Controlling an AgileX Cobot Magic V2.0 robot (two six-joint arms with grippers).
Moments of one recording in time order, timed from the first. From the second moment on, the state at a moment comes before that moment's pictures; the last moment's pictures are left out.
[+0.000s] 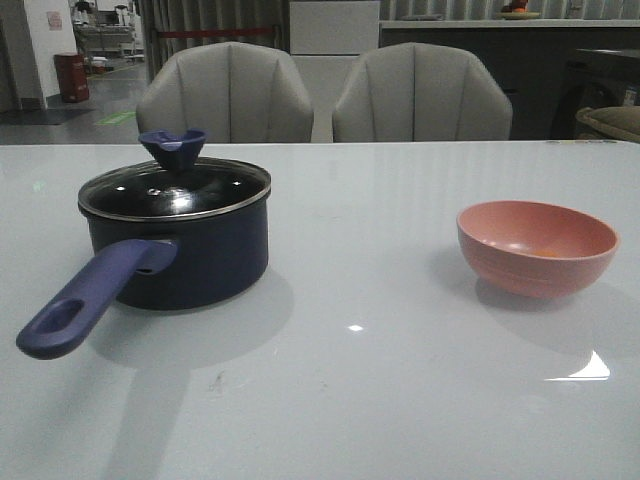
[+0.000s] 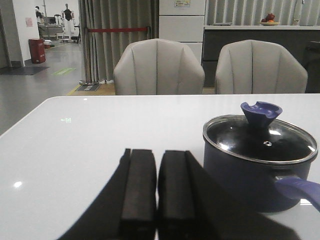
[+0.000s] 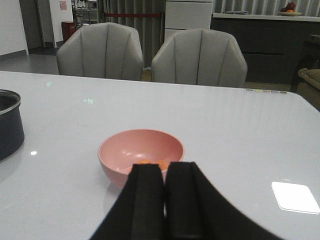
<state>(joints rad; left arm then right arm) -0.06 0.00 0.00 -0.03 0.05 -0.01 0.16 -0.01 0.03 -0.01 0.04 0.04</state>
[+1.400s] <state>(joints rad) -0.06 0.36 -0.48 -0.09 0.44 -0.01 0.16 -0.01 0.03 -0.01 0.04 0.04</state>
